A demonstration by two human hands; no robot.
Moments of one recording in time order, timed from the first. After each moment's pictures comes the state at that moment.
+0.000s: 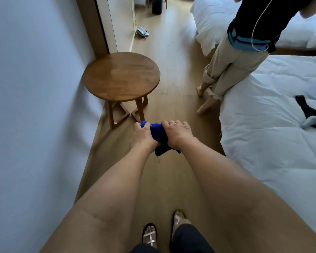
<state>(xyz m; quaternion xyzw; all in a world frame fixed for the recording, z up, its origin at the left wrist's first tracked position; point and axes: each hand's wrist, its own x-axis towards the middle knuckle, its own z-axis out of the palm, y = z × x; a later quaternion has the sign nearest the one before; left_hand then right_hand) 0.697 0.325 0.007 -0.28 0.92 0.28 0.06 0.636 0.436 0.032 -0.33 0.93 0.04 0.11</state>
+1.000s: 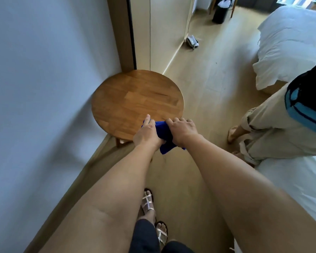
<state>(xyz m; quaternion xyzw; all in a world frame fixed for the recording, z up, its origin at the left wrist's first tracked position) 0.315 0.211 -0.004 -0.42 0.86 0.29 0.04 0.217 0.290 0.018 -0.50 0.85 0.10 0.10</state>
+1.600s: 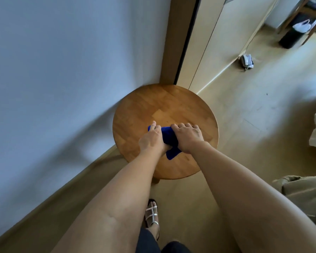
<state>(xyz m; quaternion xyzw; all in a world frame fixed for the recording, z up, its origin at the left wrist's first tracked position) 0.230 0.025 -0.040 -0.54 0.79 0.28 0.04 0.112 0.069 -0.016 -0.64 0.75 0.14 0.09</state>
